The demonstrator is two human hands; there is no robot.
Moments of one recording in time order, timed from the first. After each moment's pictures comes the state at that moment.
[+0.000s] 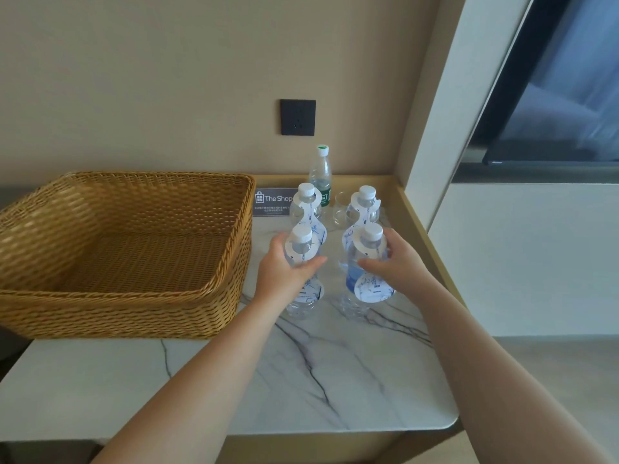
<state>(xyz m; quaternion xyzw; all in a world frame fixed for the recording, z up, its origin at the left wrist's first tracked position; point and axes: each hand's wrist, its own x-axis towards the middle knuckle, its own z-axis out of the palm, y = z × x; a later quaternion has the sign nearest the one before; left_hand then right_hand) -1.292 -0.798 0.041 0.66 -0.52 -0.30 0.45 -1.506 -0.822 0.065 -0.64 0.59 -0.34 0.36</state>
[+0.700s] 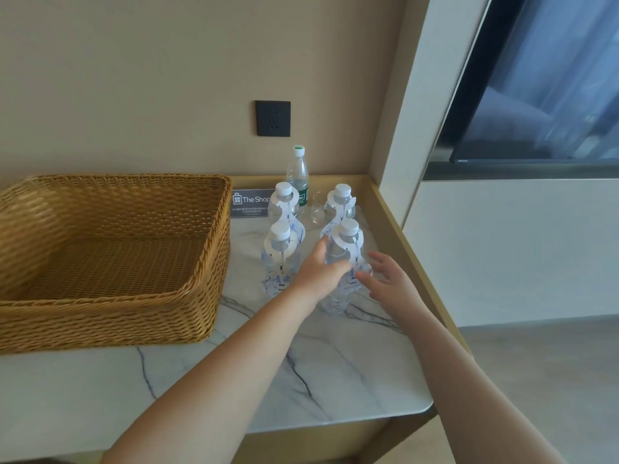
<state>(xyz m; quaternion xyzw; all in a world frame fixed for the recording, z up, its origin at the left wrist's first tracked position) -1.369 -0.787 0.065 0.56 -0.55 -0.51 0.35 -1.528 -0.777 0.034 -0.53 0.60 -0.41 0.43</state>
